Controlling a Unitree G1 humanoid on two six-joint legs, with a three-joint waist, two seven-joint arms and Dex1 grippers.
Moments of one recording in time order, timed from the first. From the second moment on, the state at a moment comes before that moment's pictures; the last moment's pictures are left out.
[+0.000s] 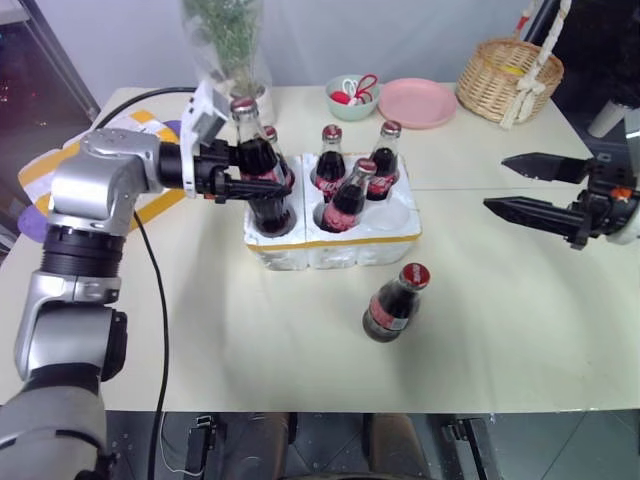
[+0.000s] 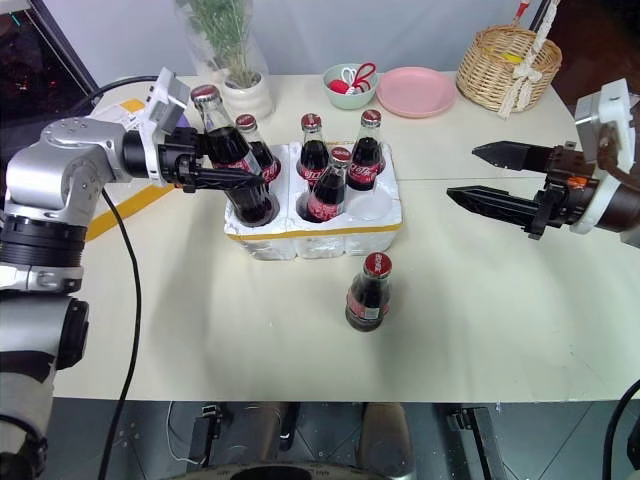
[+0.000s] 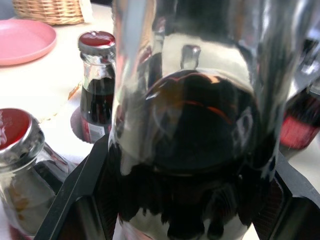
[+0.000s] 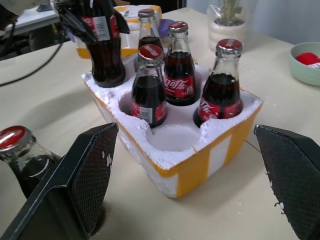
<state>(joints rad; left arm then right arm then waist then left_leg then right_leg) -0.97 0.69 -0.12 0.29 -0.38 0.54 -1.35 -0.41 -1.08 -0.44 -0.17 0.85 0.81 1.06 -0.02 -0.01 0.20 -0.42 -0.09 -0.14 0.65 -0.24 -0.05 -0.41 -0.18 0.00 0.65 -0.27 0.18</state>
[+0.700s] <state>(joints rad) -0.91 0.60 -0.07 0.32 -0.38 0.54 -1.23 -0.37 -1.07 -0.44 -0.17 0.83 0.78 1.08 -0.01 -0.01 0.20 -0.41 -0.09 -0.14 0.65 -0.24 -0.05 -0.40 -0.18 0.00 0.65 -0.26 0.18</state>
